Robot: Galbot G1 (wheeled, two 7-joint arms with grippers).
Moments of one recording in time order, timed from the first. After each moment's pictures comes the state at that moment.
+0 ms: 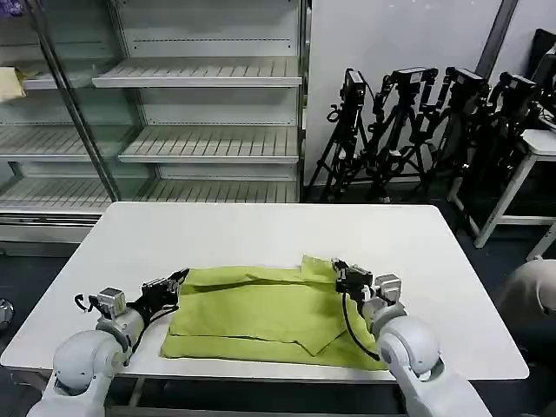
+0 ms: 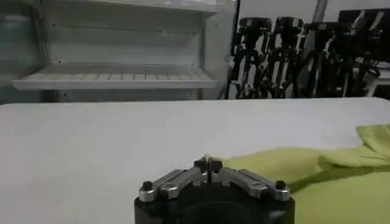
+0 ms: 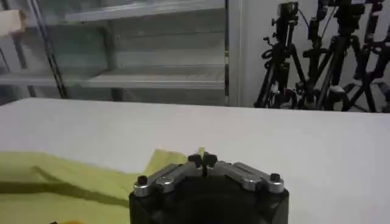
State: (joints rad) left arm 1.18 -1.14 -0.63 -1.88 -0.44 0.55 0.26; right arm -1.07 1.14 0.26 2.00 0.52 -0.58 0.15
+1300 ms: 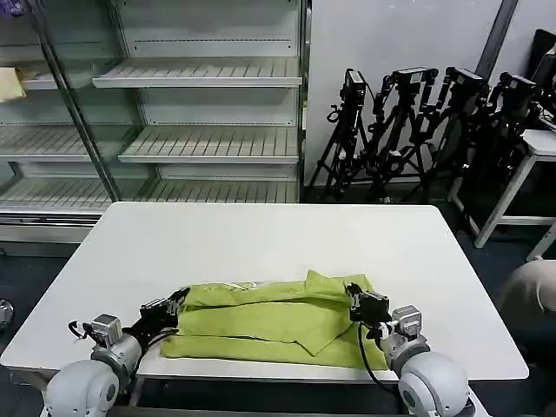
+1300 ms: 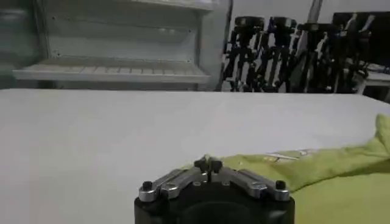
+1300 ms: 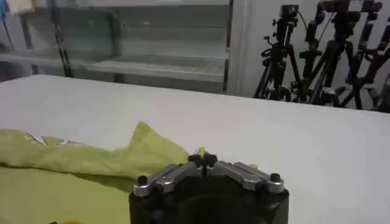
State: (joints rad) left arm 1.32 -1.16 -0.66 -1.97 -0.44 0.53 0.25; right arm -1.22 1.07 0.32 2.09 0.47 -0.56 0.13
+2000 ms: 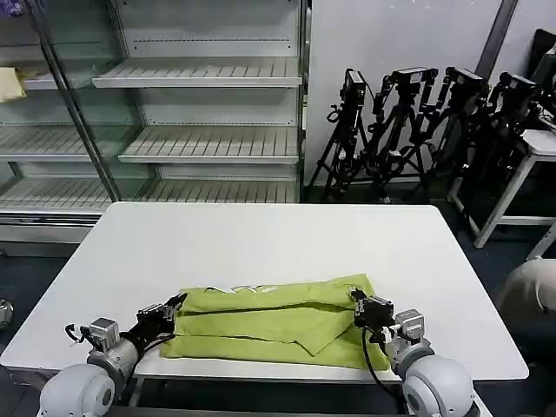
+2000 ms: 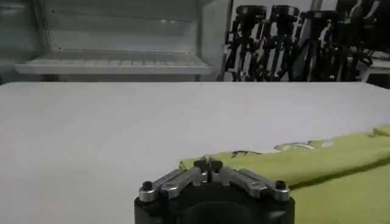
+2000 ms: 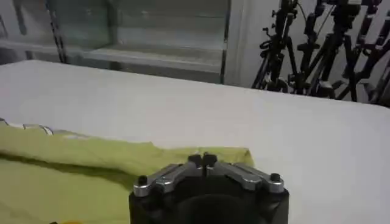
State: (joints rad) left arm 1.36 -1.15 -0.68 -1.99 -0.43 0.55 0.25; right arm -1.25 1.05 0.34 2.09 0.46 -0.57 0.11
